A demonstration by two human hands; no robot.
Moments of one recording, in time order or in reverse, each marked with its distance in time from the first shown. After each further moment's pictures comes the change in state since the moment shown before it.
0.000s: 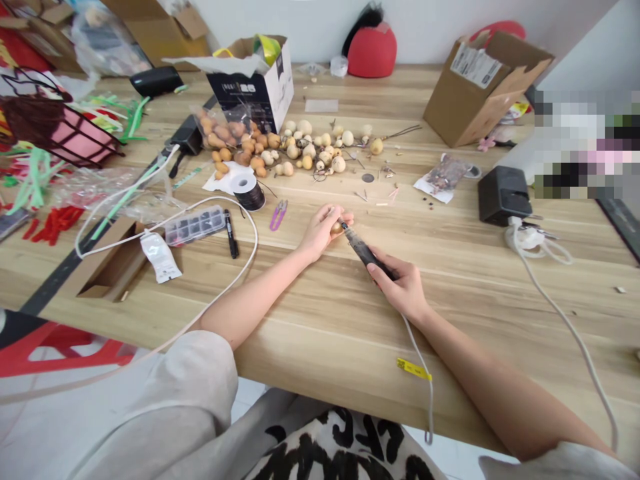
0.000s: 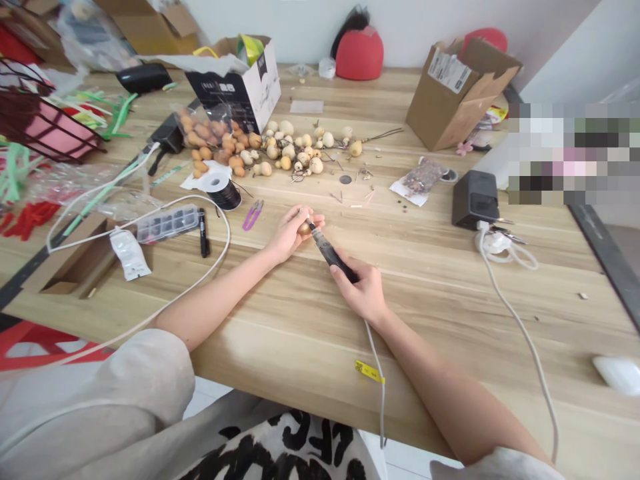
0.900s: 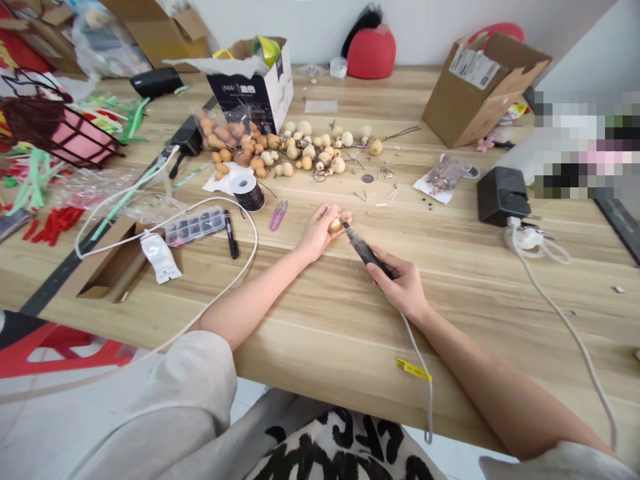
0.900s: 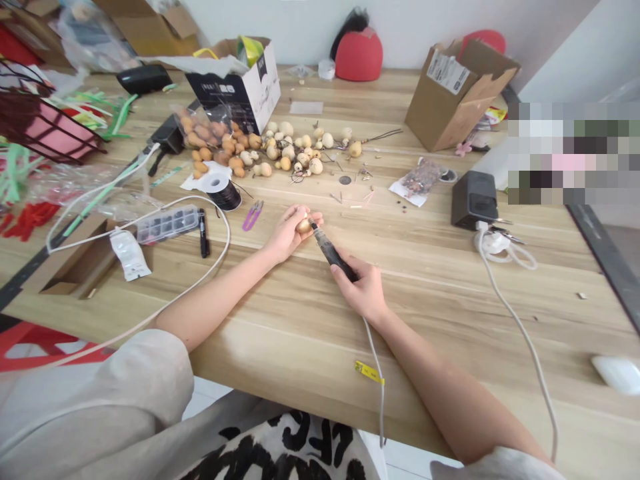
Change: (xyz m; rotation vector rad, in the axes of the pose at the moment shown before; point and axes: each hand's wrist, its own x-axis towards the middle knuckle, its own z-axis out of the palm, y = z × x) left_hand 0.001 0.002 0.002 -0.050 0.032 0.001; right_hand 0.001 0.003 0.001 0.022 0.021 -0.004
